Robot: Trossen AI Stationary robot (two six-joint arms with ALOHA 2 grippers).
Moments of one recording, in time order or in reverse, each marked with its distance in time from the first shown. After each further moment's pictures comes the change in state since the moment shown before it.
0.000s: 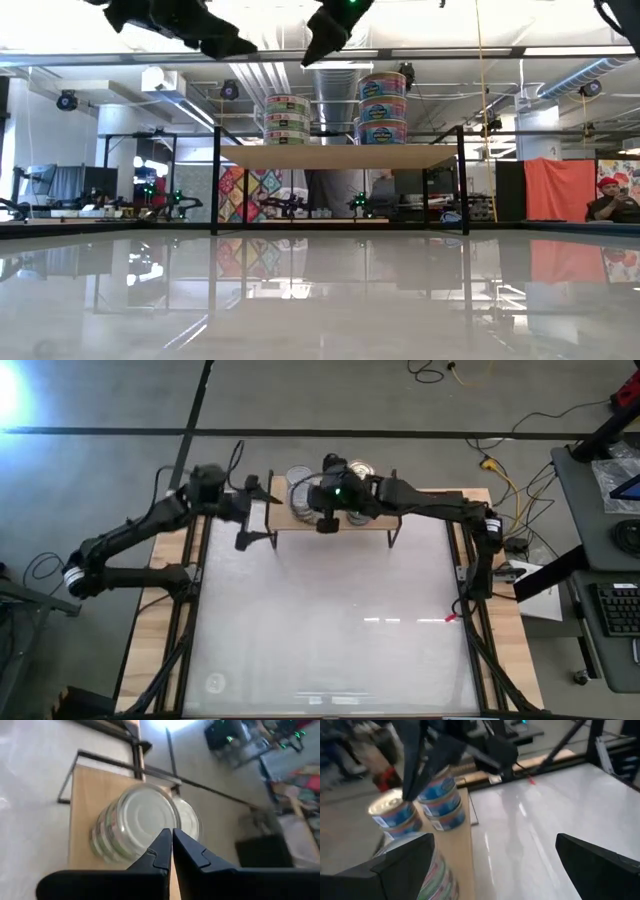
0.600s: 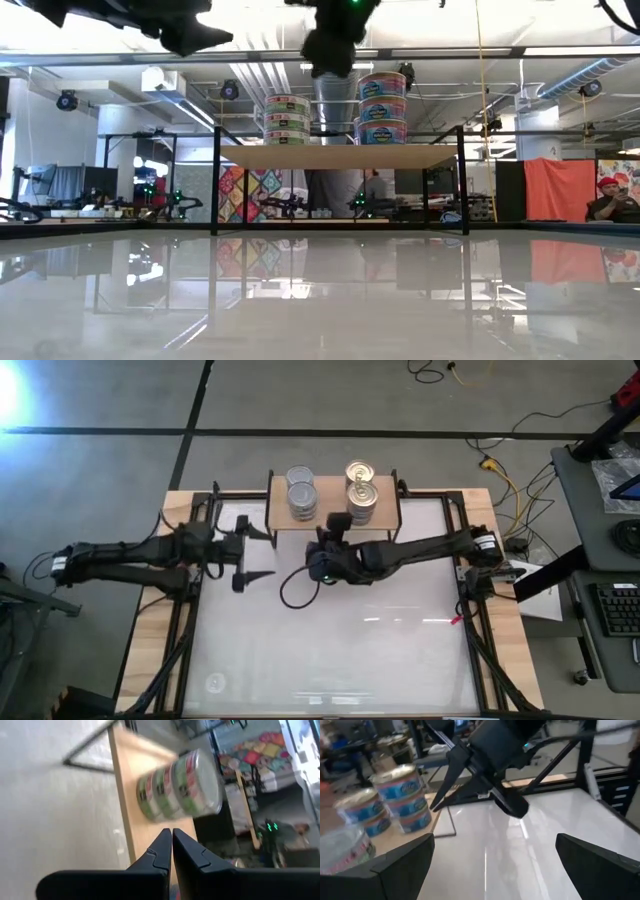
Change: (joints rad) left arm -0.515 -0.294 -0.351 0.287 -0.534 -0.321; right arm 0.325 0.043 -0.182 -0.042 0.584 0.262
